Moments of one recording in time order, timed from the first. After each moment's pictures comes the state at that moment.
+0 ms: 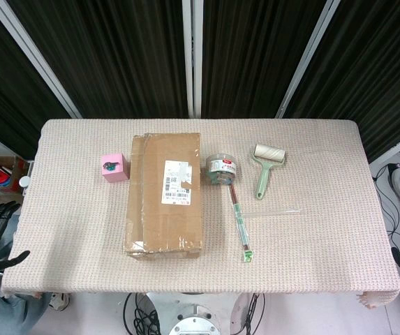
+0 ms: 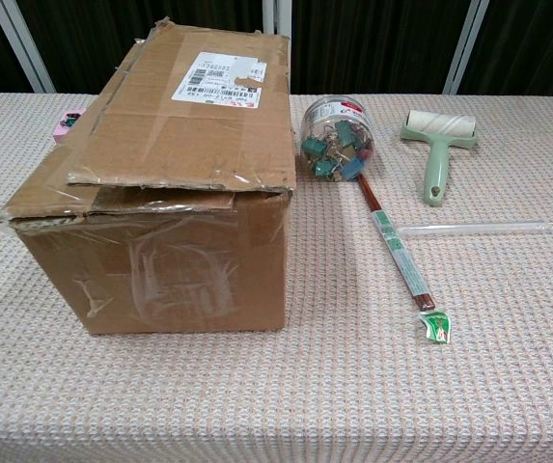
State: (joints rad) left arm -0.07 -1.11 0.00 -1.41 1.64 1.60 -0.24; right arm -0.05 -1.09 0.06 -1.41 -1.54 1.63 0.25
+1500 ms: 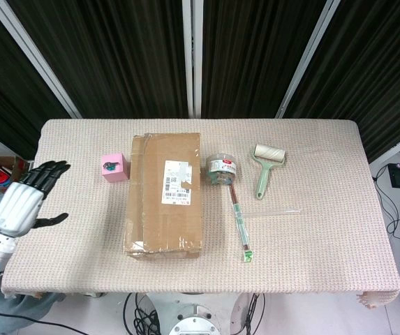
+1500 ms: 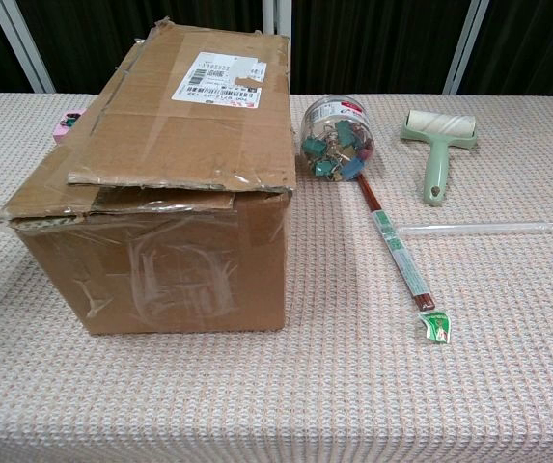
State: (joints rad) left arm -0.38 -1.03 -0.14 -1.60 1.66 1.35 -0.14; right arm -0.07 -1.01 0.11 -1.50 -1.52 1.71 0.26
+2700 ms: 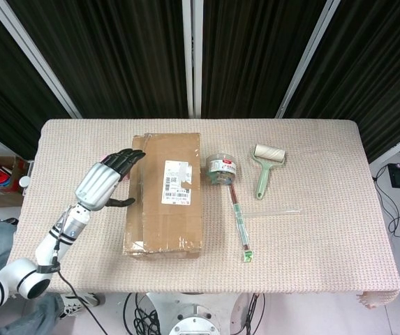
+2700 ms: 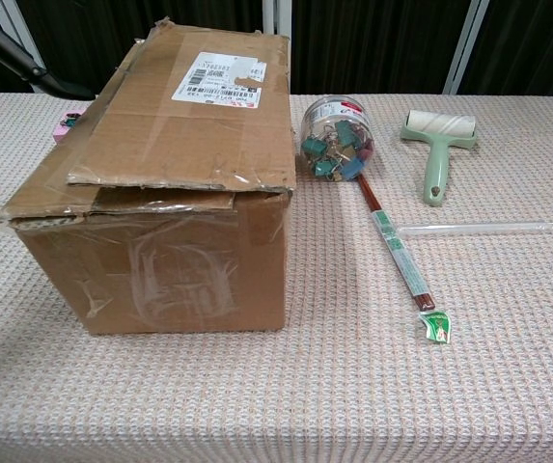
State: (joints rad) left arm -0.65 -1.33 -0.19 -1.48 1.58 1.19 -0.11; right arm -0.08 -1.00 0.11 -1.51 -1.46 1.65 0.26
